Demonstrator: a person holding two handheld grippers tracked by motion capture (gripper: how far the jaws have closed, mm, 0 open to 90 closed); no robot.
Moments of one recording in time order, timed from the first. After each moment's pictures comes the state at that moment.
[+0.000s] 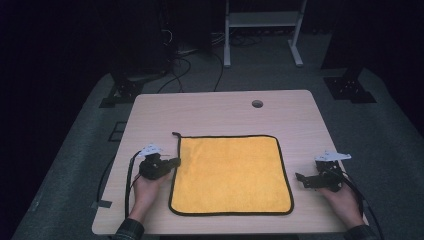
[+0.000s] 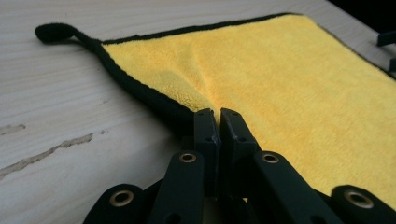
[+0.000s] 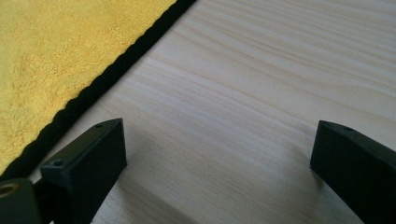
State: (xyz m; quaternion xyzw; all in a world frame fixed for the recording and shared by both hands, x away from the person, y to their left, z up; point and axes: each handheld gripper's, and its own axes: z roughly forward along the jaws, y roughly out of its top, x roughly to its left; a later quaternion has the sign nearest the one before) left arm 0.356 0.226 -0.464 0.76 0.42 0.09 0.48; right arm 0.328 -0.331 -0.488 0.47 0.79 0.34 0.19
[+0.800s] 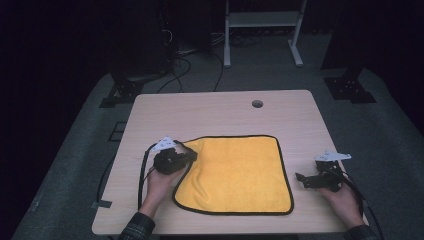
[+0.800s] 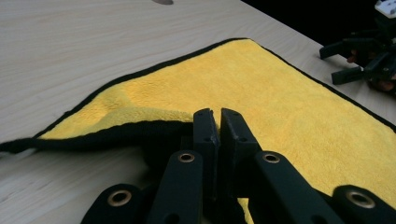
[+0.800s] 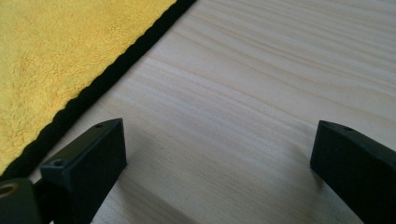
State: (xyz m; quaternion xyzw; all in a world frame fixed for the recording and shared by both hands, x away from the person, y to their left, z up) left arm 0.364 0.176 -0.441 0.78 0.34 0.08 0.51; right arm 0.328 -0.331 -0.488 0.47 0.79 0.34 0.19
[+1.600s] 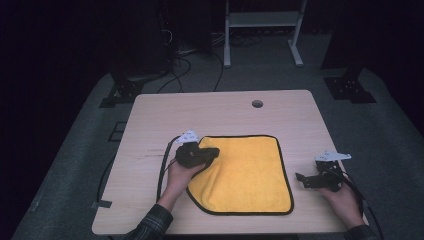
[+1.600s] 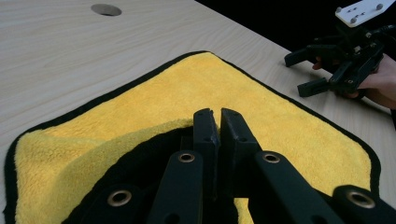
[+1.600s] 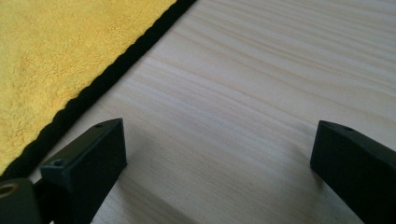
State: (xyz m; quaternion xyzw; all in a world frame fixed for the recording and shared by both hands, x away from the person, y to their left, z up) left arm 0.380 0.115 -0.431 0.79 0.30 0.04 0.53; right arm 0.328 -0.331 -0.488 0.47 0.79 0.34 0.19
